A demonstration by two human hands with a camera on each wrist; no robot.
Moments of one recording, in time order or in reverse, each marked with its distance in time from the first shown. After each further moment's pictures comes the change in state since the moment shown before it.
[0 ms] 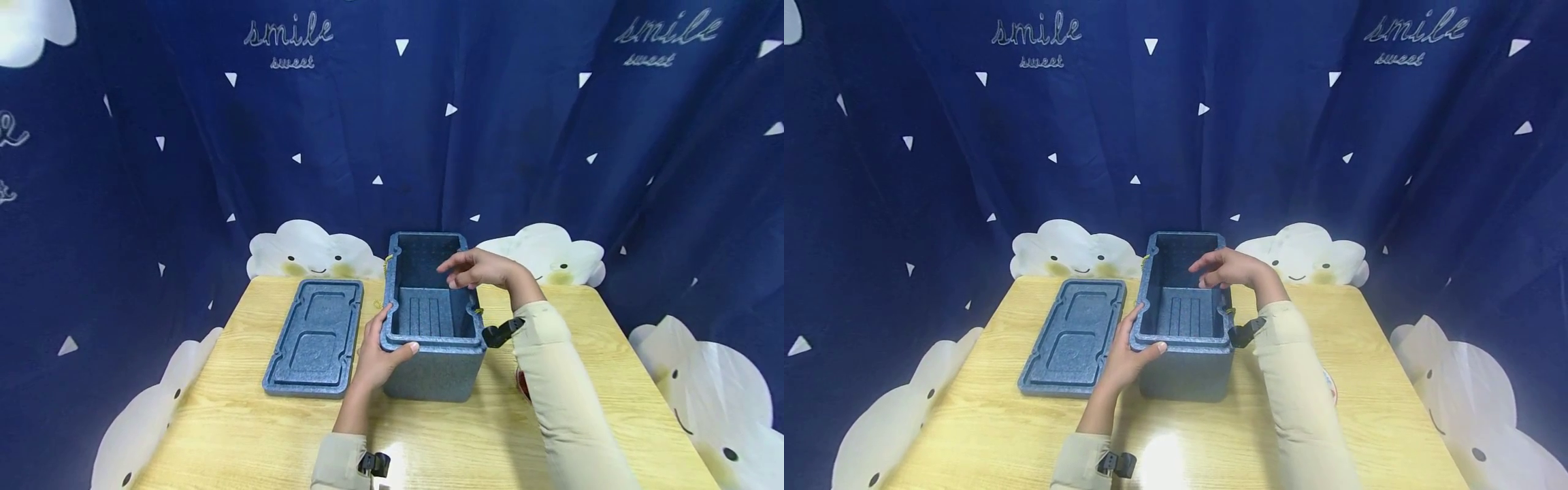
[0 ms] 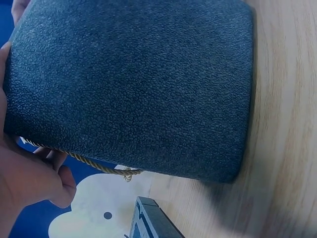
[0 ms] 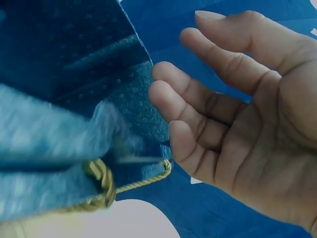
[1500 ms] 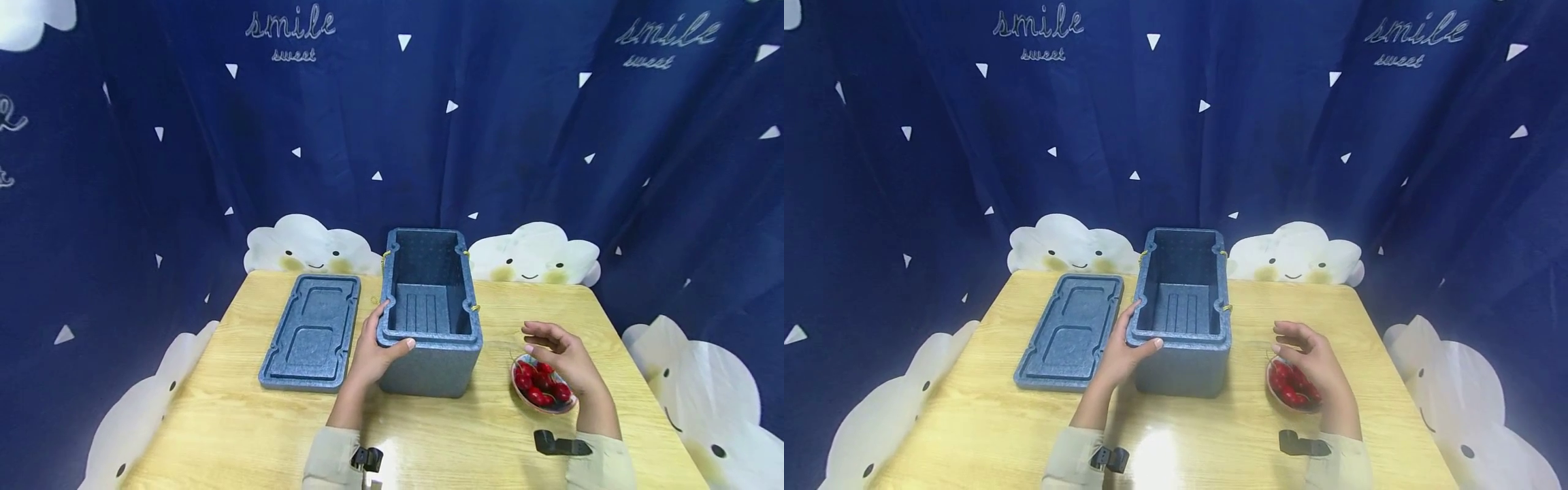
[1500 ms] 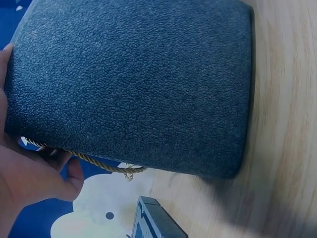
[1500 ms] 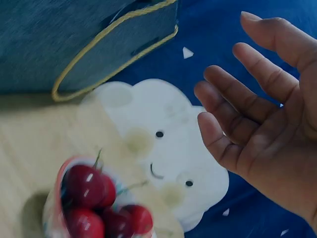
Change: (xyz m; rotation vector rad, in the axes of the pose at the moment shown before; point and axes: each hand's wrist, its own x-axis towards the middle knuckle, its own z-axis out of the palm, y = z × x) left_hand -0.015 0.043 -0.013 -0.085 -0.032 0.021; right_hand -0.154 0.119 0.074 0.155 0.655 -0.146
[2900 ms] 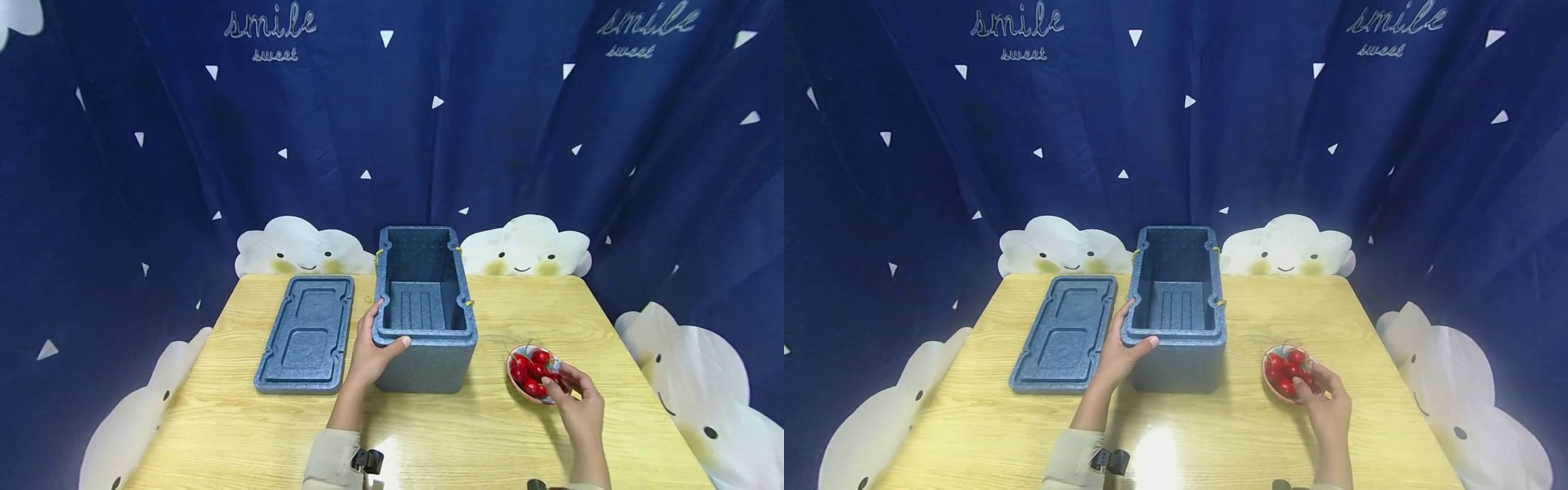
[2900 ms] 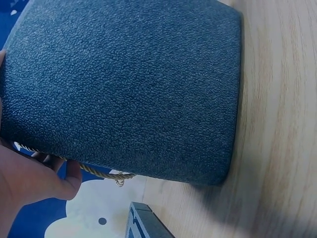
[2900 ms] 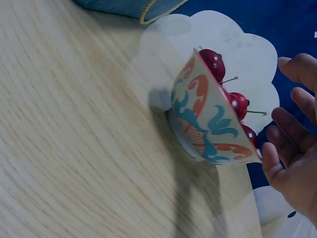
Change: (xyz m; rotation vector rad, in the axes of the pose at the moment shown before) left_hand -0.001 -0.004 0.004 -0.057 0.017 0.011; right_hand -0.075 0.115 0.019 -0.125 0.676 0.225
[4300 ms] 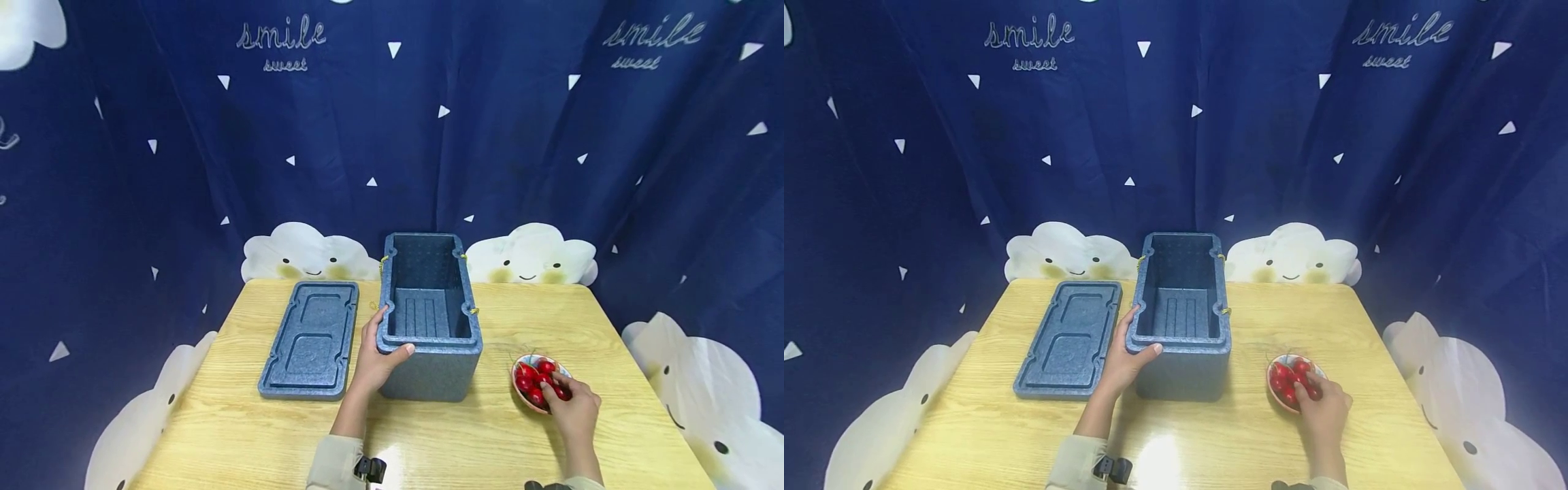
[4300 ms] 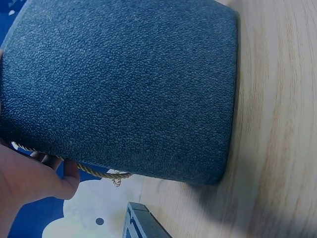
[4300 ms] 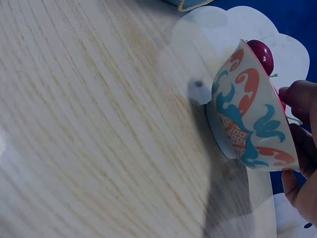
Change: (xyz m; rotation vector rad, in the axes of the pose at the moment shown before) left_hand 0.000 -0.004 0.001 -0.026 0.007 0.013; right_hand 0.001 -0.028 0.020 -0.371 0.029 -0.106
